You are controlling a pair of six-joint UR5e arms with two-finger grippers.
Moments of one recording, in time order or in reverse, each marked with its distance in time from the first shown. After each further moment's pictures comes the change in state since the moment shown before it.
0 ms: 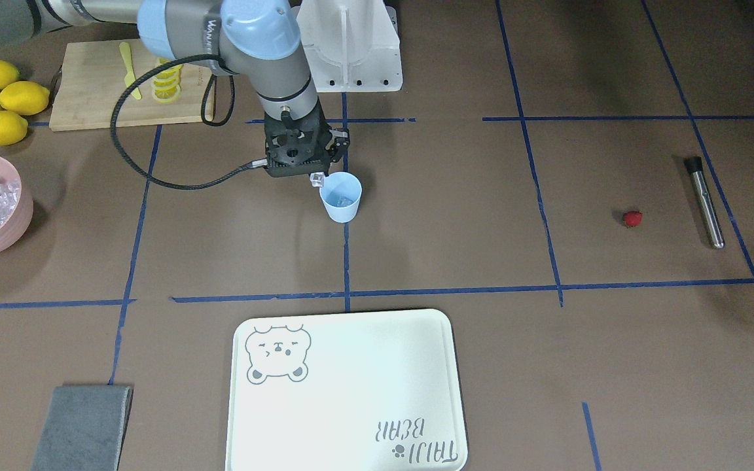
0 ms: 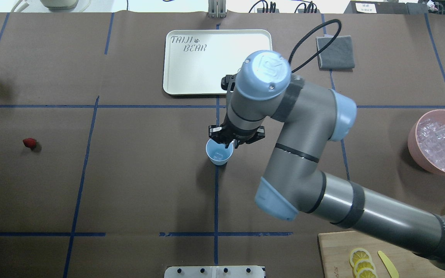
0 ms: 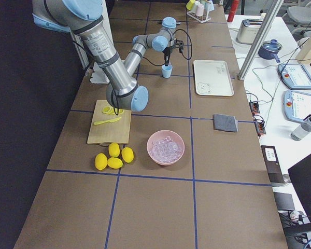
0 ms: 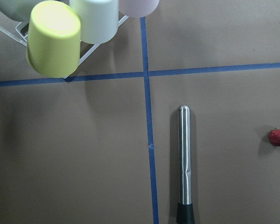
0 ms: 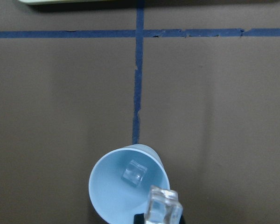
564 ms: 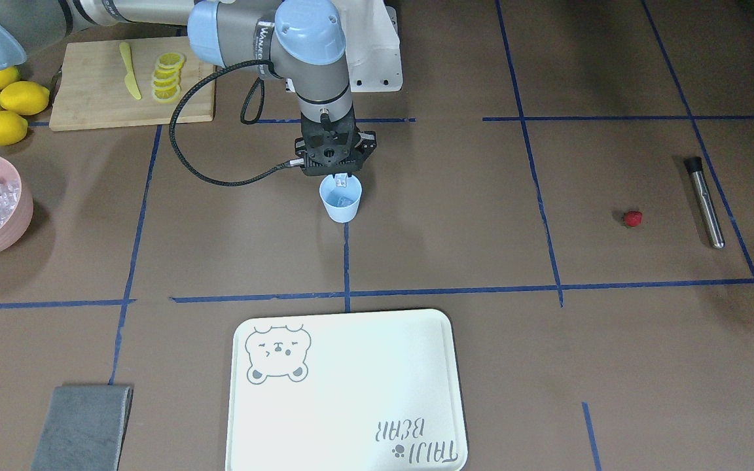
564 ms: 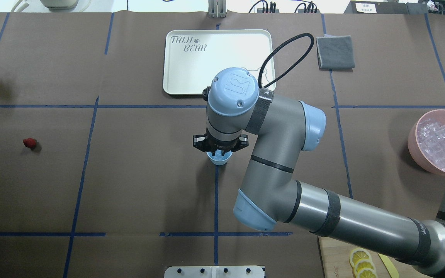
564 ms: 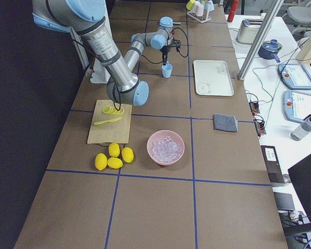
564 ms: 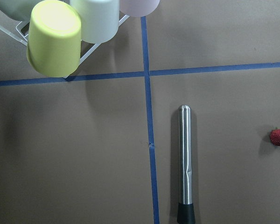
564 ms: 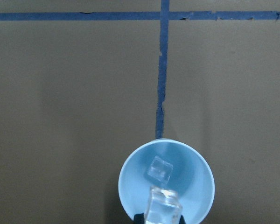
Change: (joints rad) left arm 0.000 0.000 0.001 0.000 0.000 0.001; right arm -0.044 0.051 -0.065 0.000 -0.045 0.019
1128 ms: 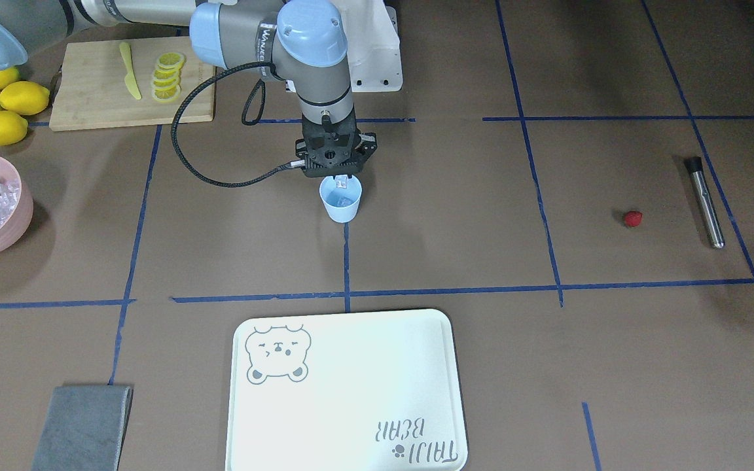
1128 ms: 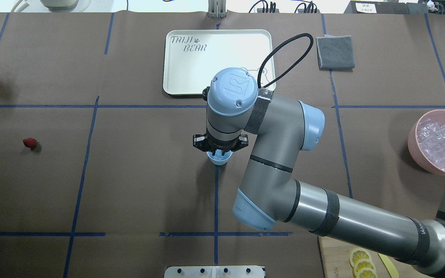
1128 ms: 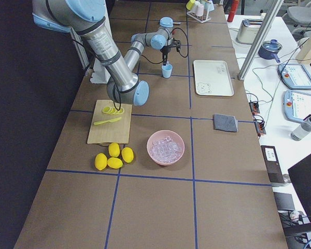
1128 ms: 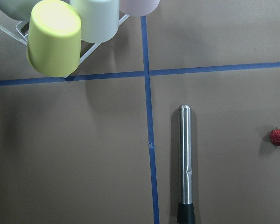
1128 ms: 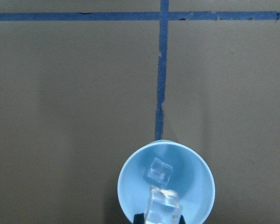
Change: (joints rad) left arm 0.000 -0.001 0.001 0.000 0.000 -0.001; right arm 0.001 0.001 -0.005 0.000 -0.001 0.000
